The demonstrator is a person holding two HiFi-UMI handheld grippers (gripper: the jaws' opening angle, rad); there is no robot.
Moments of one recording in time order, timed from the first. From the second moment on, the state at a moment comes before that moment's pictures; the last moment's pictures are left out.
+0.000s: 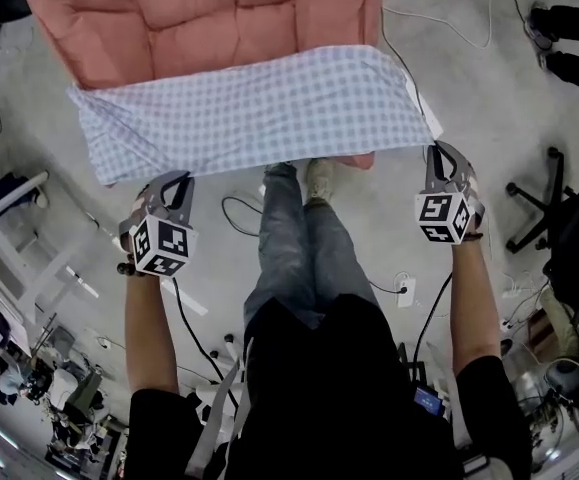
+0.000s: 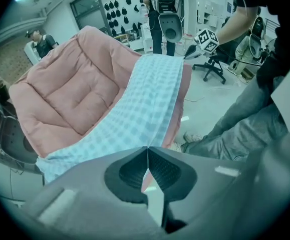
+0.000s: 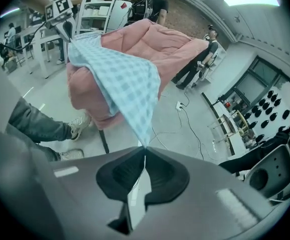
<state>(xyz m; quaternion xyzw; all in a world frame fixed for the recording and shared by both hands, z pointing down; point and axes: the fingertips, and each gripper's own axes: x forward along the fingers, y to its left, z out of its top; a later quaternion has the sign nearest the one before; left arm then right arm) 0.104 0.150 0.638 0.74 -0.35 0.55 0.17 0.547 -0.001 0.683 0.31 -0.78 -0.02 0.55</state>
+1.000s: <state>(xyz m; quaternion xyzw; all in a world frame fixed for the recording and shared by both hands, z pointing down) 0.116 0.133 0.652 0.74 -0.35 0.53 0.20 0.502 -0.001 0.657 0.28 -0.81 0.03 0.51</state>
